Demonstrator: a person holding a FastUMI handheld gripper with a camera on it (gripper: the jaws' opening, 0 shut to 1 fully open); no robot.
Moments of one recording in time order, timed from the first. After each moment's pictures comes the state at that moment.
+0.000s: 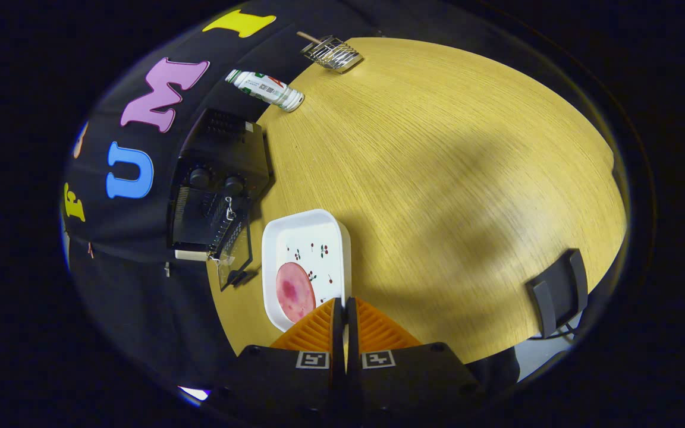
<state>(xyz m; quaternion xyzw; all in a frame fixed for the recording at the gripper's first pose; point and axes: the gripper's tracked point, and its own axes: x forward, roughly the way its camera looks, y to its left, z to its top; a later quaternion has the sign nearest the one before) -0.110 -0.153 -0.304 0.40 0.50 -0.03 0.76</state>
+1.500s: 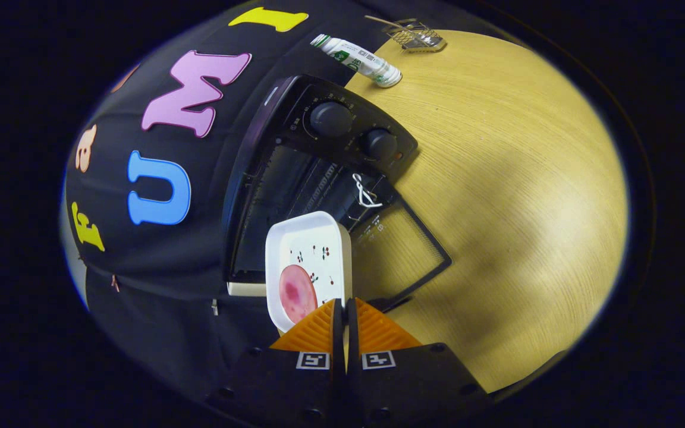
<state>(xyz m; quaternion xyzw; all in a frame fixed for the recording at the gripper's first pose) 0.053 0.077 -0.278 0.50 0.41 -0.03 0.77</state>
